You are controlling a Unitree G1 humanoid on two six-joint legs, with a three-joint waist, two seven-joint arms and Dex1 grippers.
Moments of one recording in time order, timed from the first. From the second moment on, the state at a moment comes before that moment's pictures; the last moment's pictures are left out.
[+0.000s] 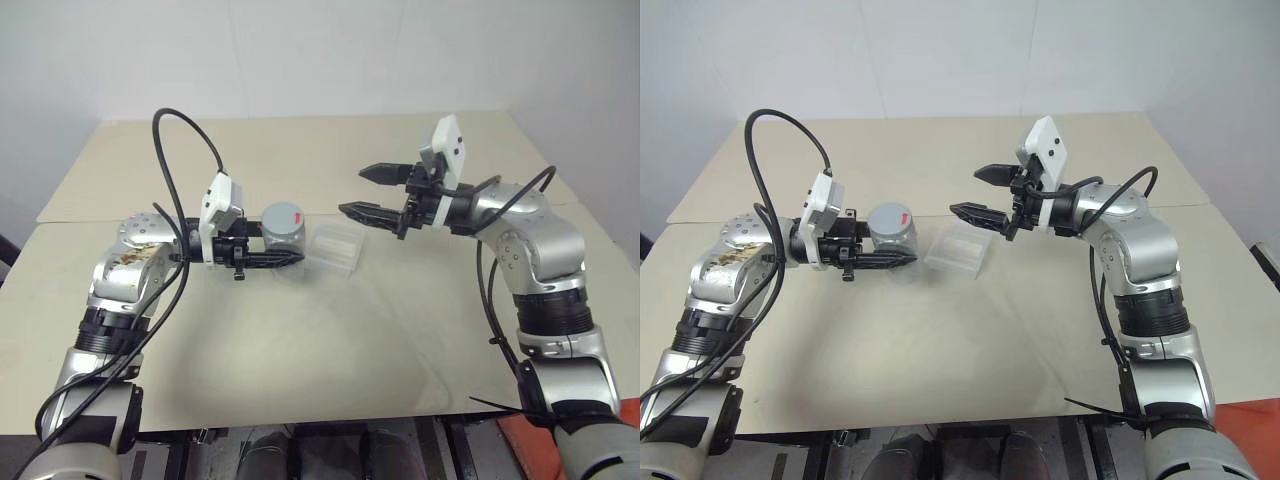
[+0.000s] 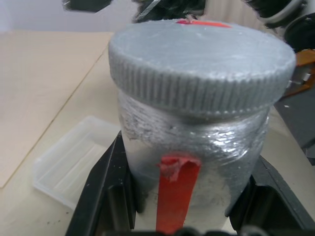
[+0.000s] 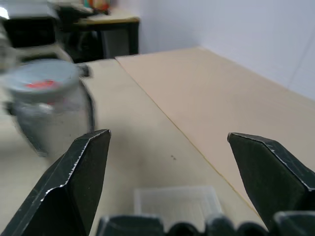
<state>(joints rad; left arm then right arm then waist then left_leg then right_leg) -0.70 0.63 -0.05 0.13 -0.47 0.39 -1.31 -0.85 -0.51 0.05 -0.02 0.48 0.58 0.95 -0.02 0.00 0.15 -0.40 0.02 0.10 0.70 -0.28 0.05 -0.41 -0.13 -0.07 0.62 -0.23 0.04</state>
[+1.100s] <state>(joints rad) -0.72 0.61 -0.04 0.18 -0.44 0.38 -1.31 -0.88 -0.49 0.09 0.01 0.44 0.58 0.93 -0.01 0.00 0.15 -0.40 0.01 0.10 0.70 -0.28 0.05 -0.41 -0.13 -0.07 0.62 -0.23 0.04</state>
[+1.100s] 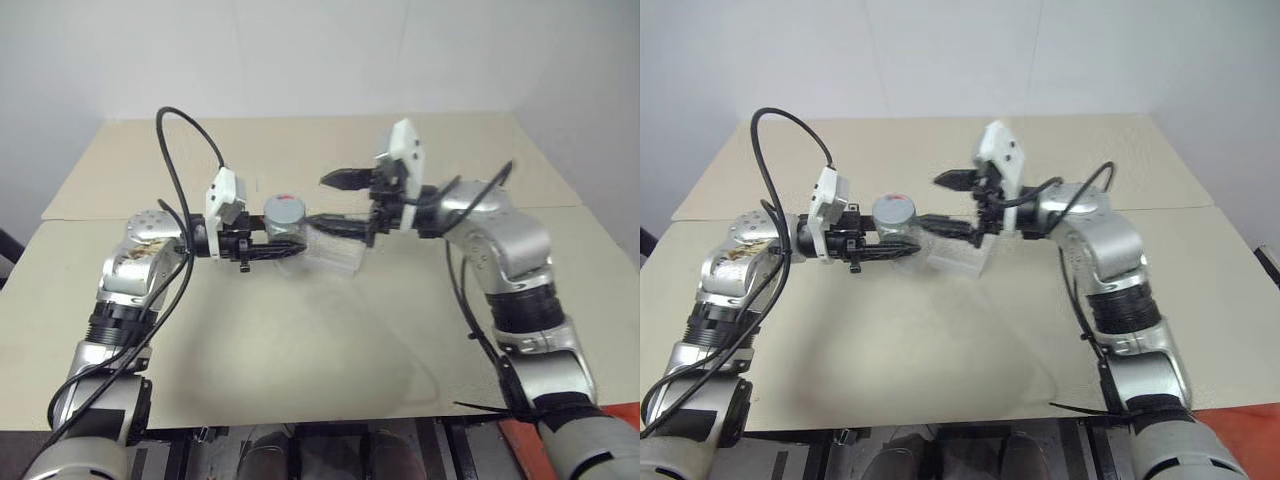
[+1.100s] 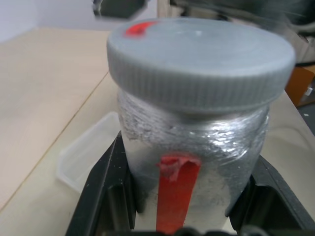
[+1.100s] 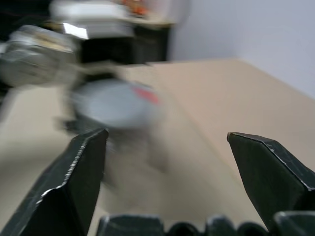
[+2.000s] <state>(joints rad) -0.75 0.56 -0.05 0.19 -0.43 0.37 -1.31 -0.94 -0.34 0.17 -0.05 0.44 0.61 0.91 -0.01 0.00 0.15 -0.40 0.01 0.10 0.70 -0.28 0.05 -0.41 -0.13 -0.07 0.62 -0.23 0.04</state>
